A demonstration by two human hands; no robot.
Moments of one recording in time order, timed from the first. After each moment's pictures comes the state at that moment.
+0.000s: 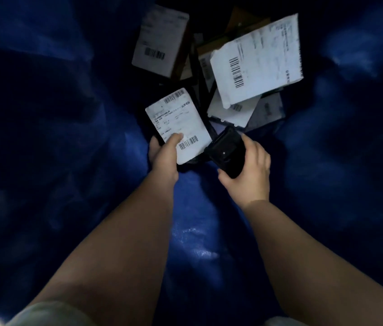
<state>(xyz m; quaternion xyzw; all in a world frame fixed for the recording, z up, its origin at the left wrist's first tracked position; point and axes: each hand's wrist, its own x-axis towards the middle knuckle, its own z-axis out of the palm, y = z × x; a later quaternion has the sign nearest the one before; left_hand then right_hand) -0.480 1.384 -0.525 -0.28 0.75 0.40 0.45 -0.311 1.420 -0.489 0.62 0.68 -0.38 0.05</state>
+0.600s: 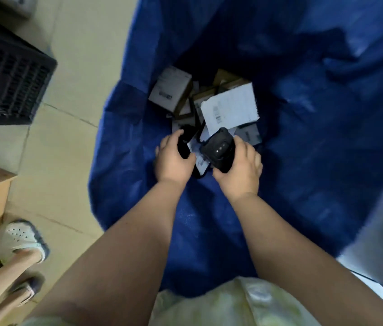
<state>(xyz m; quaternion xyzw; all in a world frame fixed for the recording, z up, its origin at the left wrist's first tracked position) -0.488 1.414 -0.396 0.22 0.88 0.16 0.40 -0.348 1.463 -0.381 0.64 0.69 -0.33 0.08</state>
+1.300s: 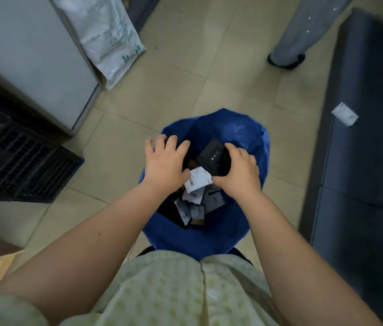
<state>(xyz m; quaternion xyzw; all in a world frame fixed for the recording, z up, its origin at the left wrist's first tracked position) -0.525 1.469 -0.069 0.63 0.77 -0.02 0.06 -0.347 1.531 -0.044 0.60 0.75 -0.27 0.02</state>
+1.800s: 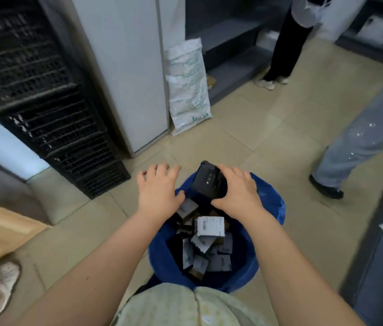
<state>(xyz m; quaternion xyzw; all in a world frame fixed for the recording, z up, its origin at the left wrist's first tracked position) -0.487 1.394 0.042 0.40 0.92 0.08 -0.02 -0.351 1.540 0.073 0.34 0.91 -0.25 0.03</state>
